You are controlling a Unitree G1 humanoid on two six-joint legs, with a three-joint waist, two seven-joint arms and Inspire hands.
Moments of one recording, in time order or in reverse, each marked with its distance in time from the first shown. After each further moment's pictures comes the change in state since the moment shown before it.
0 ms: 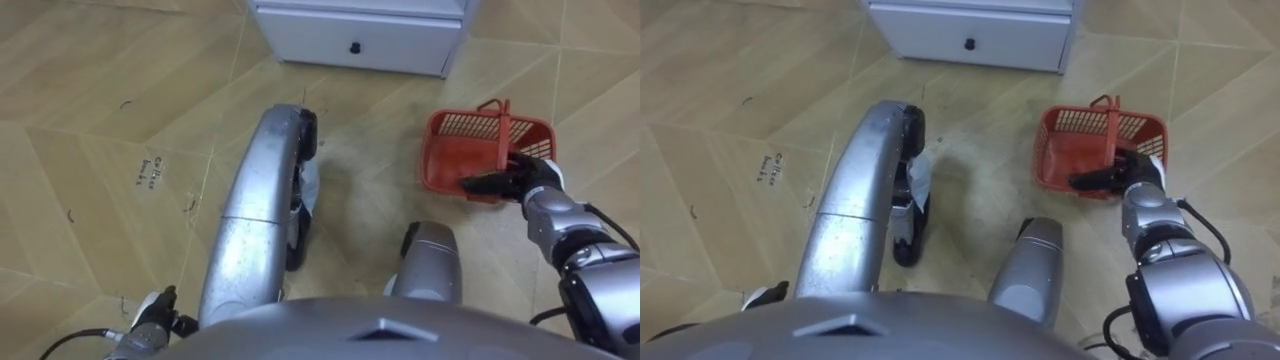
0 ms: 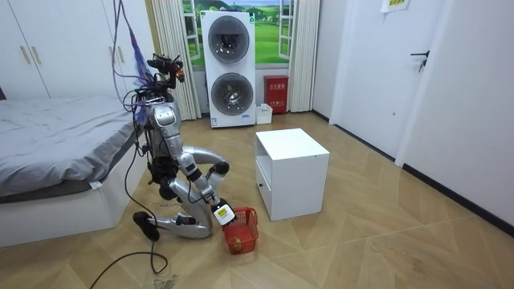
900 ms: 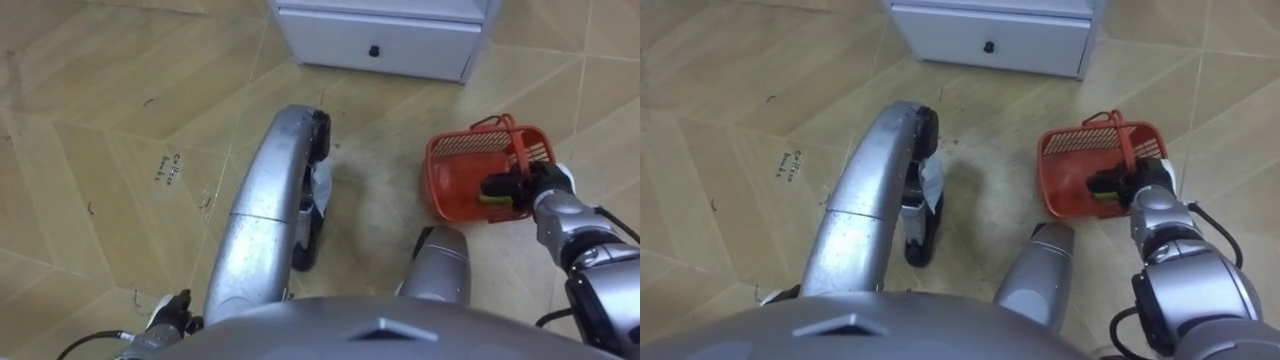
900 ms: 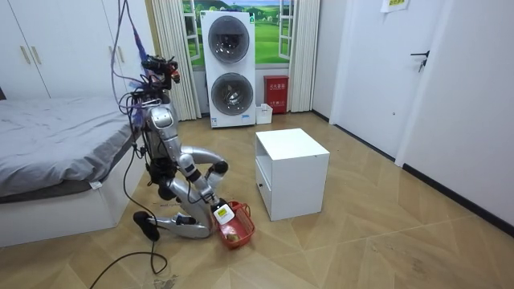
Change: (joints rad) left arm -0.030 -0.043 -0.047 0.005 -0.044 0.022 -0.005; right arm -0.002 -0.019 0.006 0.026 -0.006 0.000 -0.010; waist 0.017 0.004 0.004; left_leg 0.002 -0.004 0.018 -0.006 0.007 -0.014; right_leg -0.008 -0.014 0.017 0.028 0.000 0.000
